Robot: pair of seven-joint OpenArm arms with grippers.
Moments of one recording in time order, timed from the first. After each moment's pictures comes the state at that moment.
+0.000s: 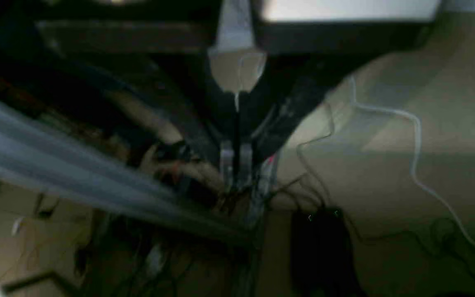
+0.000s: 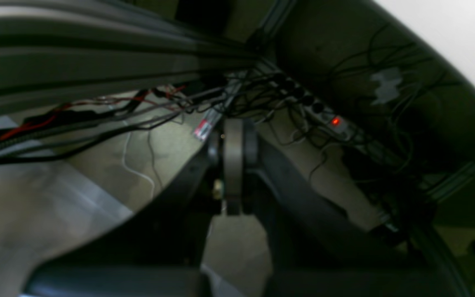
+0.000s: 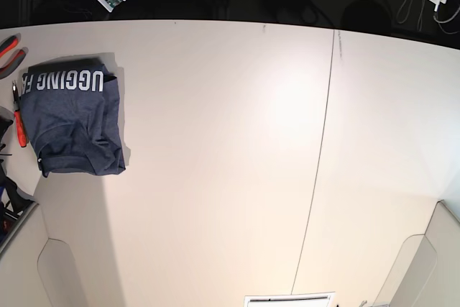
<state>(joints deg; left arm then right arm) 50.0 -21.7 -27.1 81.6 -53.1 -34.1 42.6 -45.4 23.0 -2.9 112.0 18.6 26.0 -53.2</state>
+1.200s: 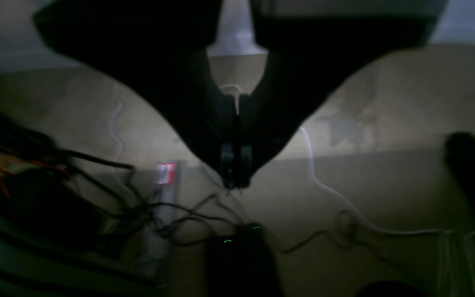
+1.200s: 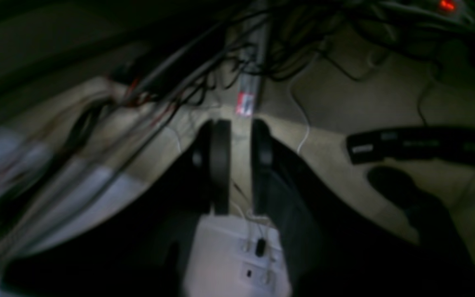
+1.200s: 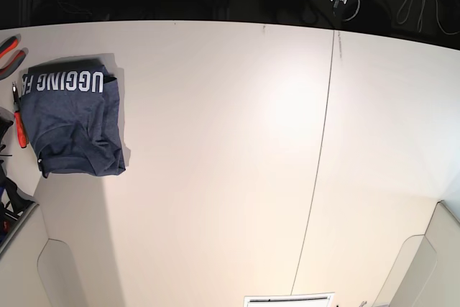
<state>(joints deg) 25.0 -13.5 8.8 50.3 -12.7 -3.9 15.8 -19.6 13.7 -23.5 44.7 27.8 9.2 -24.3</state>
